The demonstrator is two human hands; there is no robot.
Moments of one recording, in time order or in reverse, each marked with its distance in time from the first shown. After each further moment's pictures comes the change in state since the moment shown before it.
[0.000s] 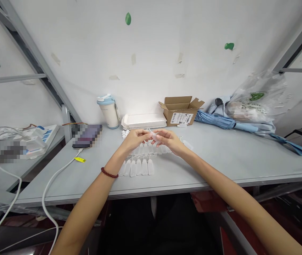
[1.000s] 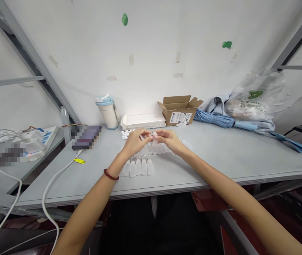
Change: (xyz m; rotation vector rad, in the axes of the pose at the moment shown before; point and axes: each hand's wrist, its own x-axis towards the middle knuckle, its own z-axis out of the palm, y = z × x) left_hand -0.001 -0.002 0.008 0.500 0.139 0.274; right_hand 0.001 0.000 0.002 -0.083 0.152 0.028
